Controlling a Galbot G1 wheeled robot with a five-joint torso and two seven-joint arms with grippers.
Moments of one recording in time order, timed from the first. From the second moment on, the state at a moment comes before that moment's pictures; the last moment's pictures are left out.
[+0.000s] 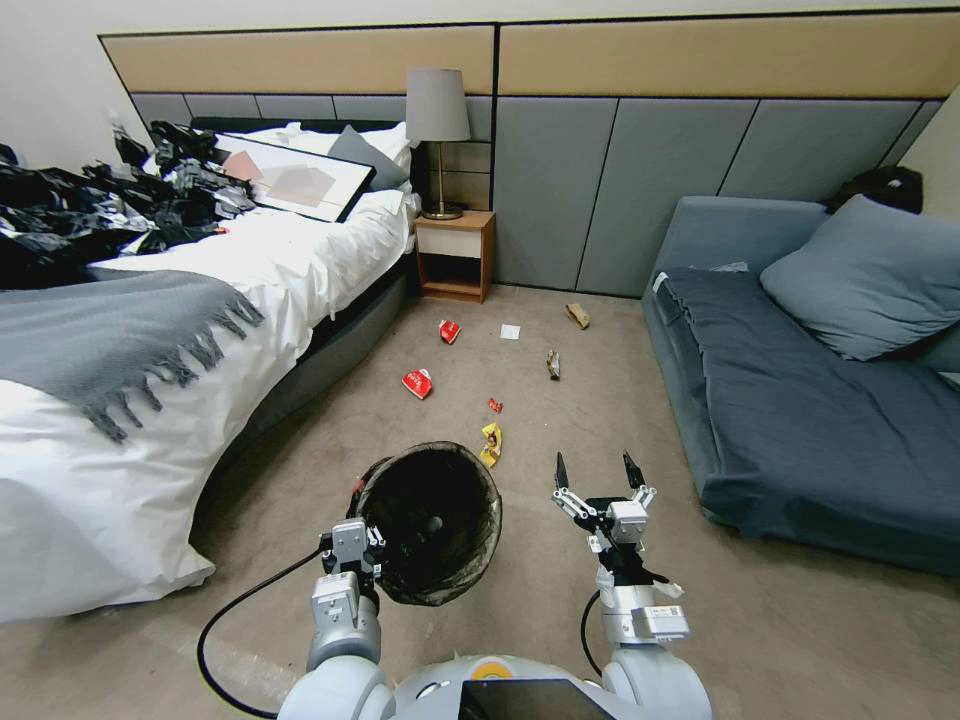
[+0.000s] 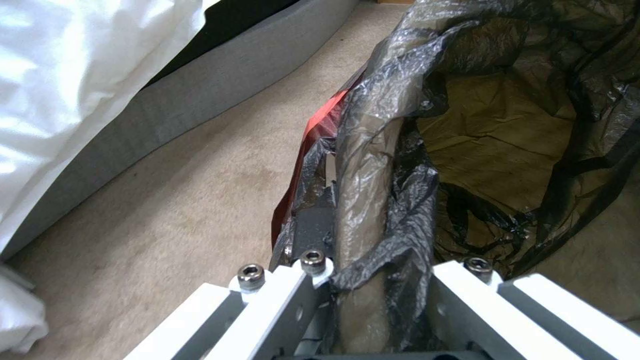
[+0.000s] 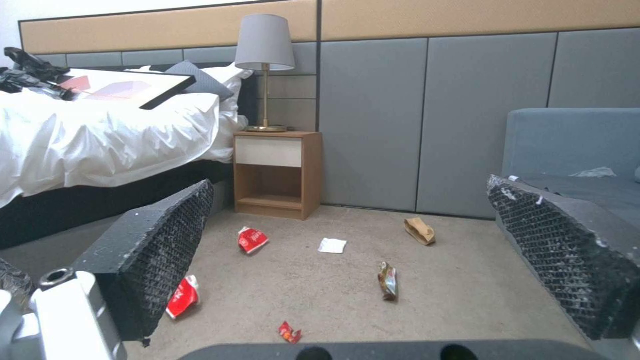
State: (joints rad) left arm 1.85 -1.51 -0.27 -2.45 0.04 0.46 -0.47; right arm -1.82 1.61 0.39 2.28 -0.16 0.28 0.06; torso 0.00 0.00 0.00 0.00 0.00
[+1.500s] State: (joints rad) left arm 1.86 -1.50 -0.29 -2.47 0.05 0.45 -0.47; right arm -1.82 1.61 0.38 2.29 -0.16 0.28 0.05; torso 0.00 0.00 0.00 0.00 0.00
